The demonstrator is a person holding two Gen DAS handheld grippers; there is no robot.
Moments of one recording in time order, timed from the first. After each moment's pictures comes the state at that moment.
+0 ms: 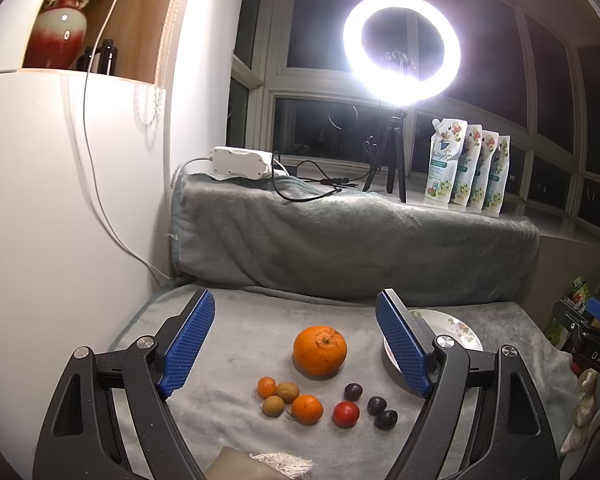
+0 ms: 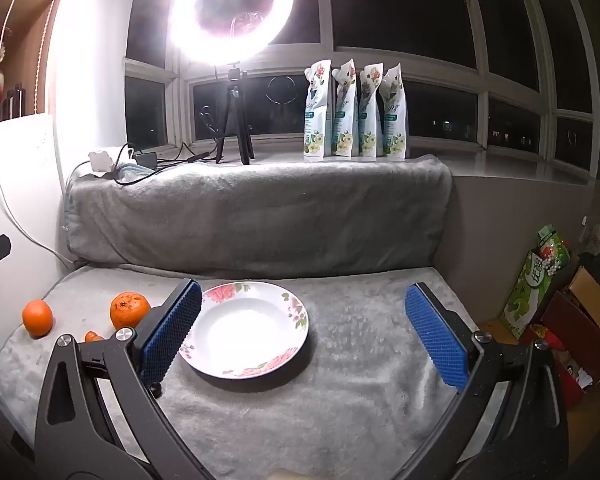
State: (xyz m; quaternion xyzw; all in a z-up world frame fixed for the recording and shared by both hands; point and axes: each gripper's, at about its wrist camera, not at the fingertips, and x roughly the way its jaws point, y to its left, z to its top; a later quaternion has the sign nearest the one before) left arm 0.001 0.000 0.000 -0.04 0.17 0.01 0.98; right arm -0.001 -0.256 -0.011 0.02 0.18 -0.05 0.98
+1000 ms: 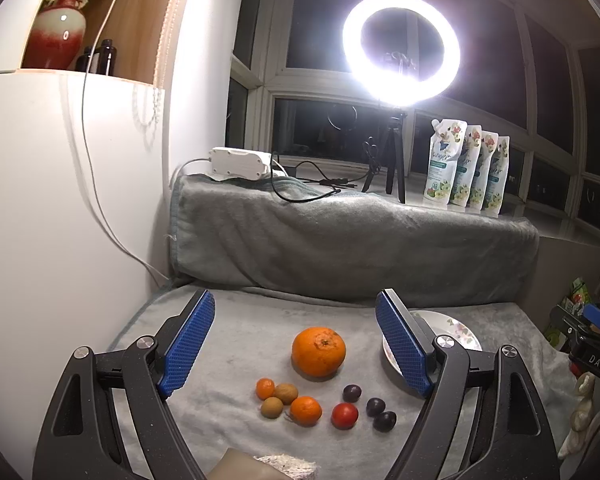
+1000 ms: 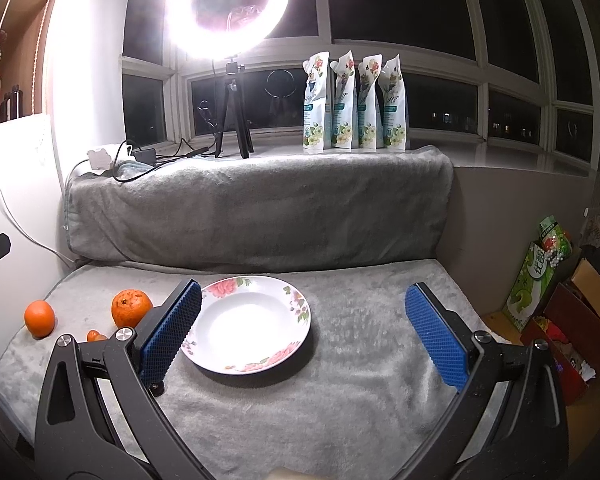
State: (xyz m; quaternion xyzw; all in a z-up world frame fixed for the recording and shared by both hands) left arm 0.002 -0.002 0.001 -0.04 0.17 0.01 0.98; right arm 0.001 -0.255 -0.014 0.03 0.19 -0.05 0.98
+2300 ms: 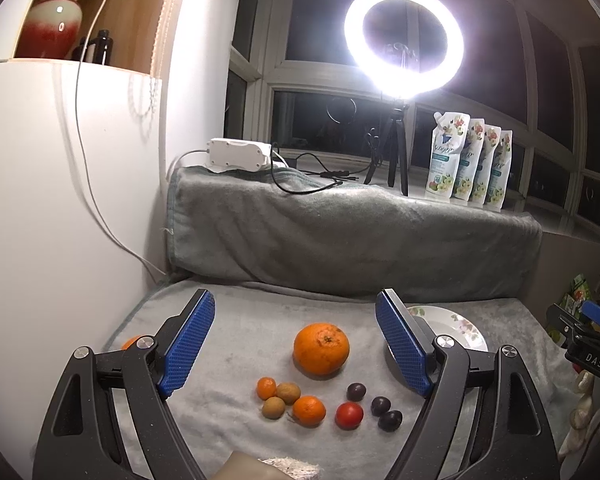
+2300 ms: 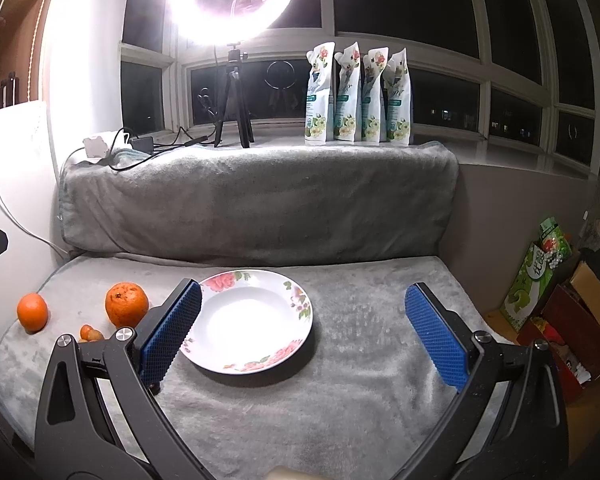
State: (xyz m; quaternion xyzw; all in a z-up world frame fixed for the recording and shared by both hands) left arm 0.013 -0.001 -0.009 -0.05 0.18 0.00 0.98; right arm 0.008 -0.244 -0.018 0.02 0.21 -0.06 0.98
